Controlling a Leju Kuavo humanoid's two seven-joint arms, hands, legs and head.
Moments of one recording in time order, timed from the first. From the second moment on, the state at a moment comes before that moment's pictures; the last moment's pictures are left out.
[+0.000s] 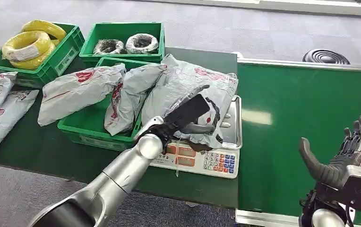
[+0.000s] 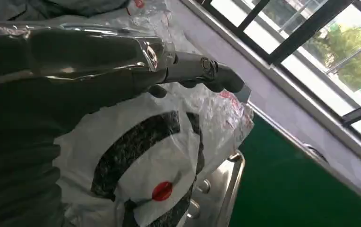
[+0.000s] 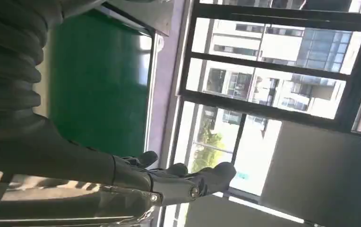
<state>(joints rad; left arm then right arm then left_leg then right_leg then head) -0.80 -0.34 -0.60 -0.73 -0.37 0.04 -0.15 0.01 0.04 -0.18 -1.70 0.12 -0.21 -0.50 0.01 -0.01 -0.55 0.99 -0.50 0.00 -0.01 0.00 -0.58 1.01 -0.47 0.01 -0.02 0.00</state>
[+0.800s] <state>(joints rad) -0.88 -0.35 -1.22 -0.49 -0.74 0.24 0.35 0.08 0.17 -0.23 -1.85 0.16 -0.20 -0.50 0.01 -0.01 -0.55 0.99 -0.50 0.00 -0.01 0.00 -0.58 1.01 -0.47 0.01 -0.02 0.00</state>
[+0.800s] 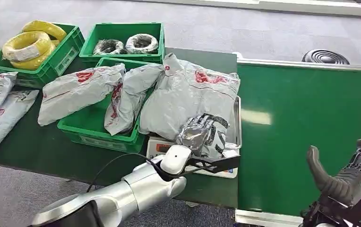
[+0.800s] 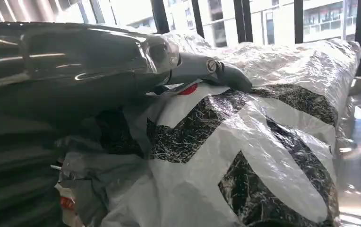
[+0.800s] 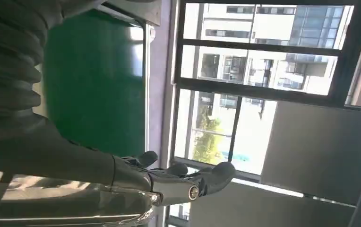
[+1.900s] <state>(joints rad) -0.96 -0.35 -0.94 -0.47 -0.27 -0.09 -0.10 0.06 0.15 -0.24 -1.79 0.14 -0.18 -0.49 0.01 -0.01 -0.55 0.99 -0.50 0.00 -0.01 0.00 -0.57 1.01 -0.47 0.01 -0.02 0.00</state>
